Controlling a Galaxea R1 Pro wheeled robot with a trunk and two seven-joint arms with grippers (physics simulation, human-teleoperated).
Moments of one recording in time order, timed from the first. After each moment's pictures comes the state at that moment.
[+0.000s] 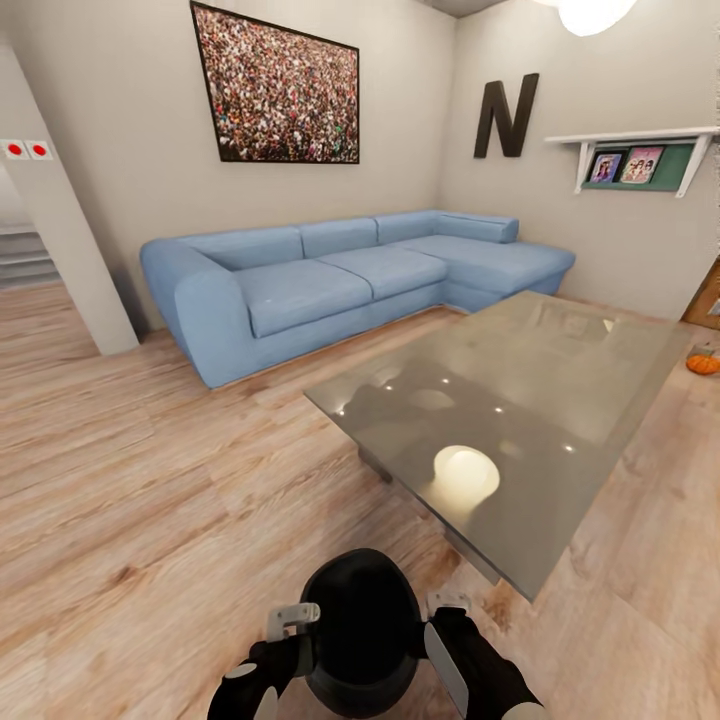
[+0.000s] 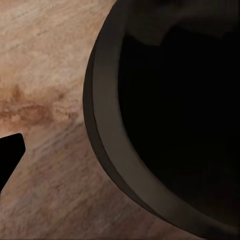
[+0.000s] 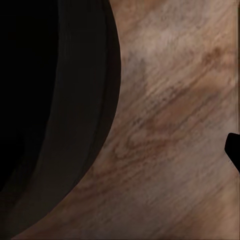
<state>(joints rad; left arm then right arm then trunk) -0.15 -0.15 -0.16 -1.08 0.22 0.44 0.19 -0.47 0.17 0.13 -0.61 -0.19 0.57 -0.28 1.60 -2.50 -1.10</state>
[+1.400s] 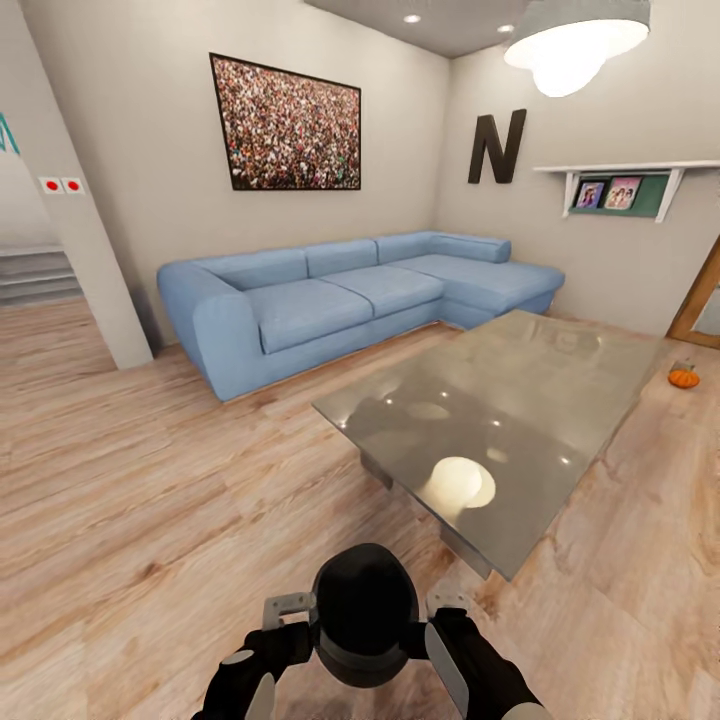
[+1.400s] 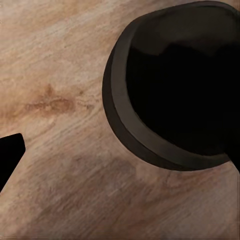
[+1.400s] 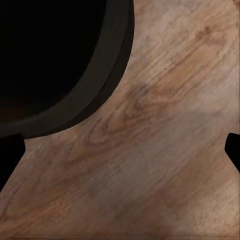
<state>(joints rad) -0.15 -0.15 -0.15 -1.16 0.22 0.50 0.23 -0.47 0.17 0.12 -0.61 -0.19 0.58 -0.27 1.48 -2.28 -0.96</state>
